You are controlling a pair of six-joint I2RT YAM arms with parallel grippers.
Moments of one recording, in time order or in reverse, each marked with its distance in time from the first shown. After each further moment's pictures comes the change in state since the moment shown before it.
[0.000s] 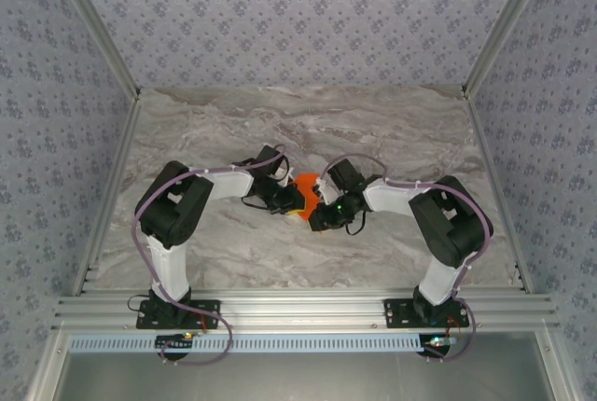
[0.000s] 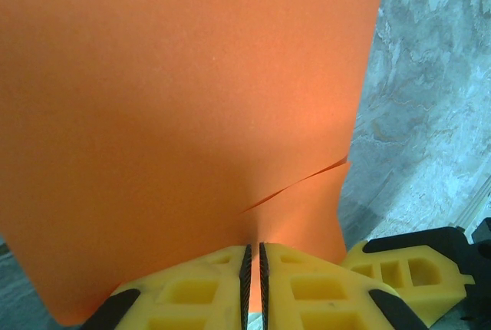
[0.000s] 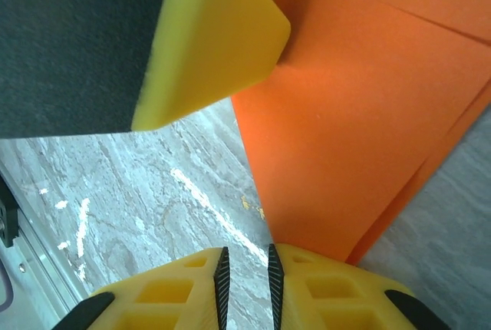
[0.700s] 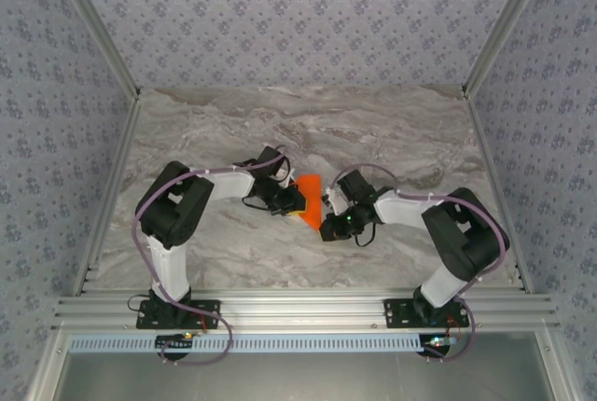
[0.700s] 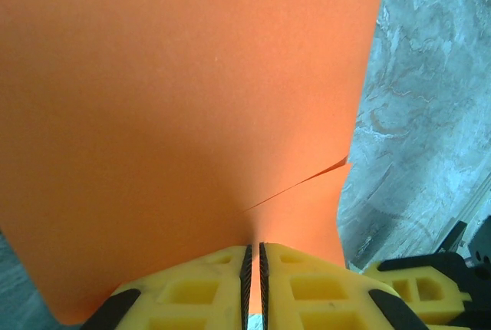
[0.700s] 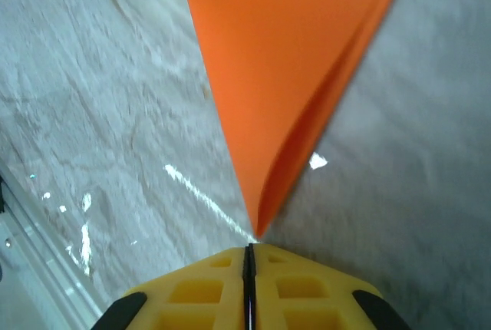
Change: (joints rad) left arm -0.004 0.000 0.000 -0.006 0.001 0.007; right arm -0.005 -0.145 -0.153 -0.008 0.011 0.028
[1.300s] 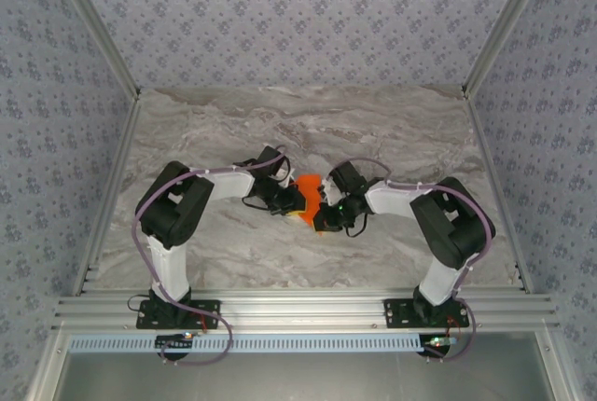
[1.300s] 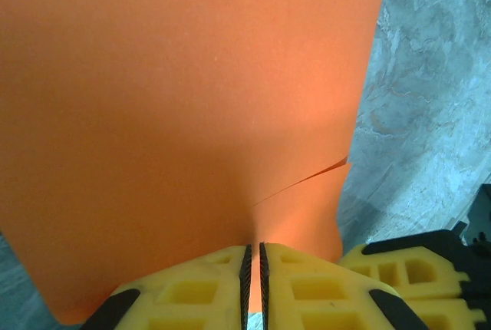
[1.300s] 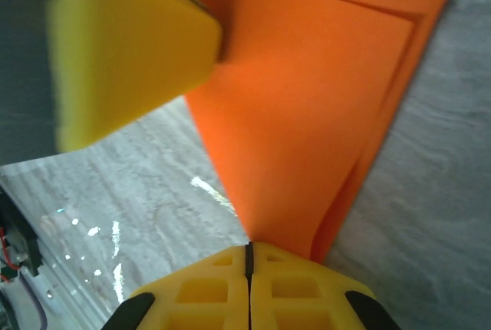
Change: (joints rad) left arm 0.000 0.000 0.002 -0.003 0.000 0.000; right arm 0.004 0.135 0.122 0.031 0.005 0.140
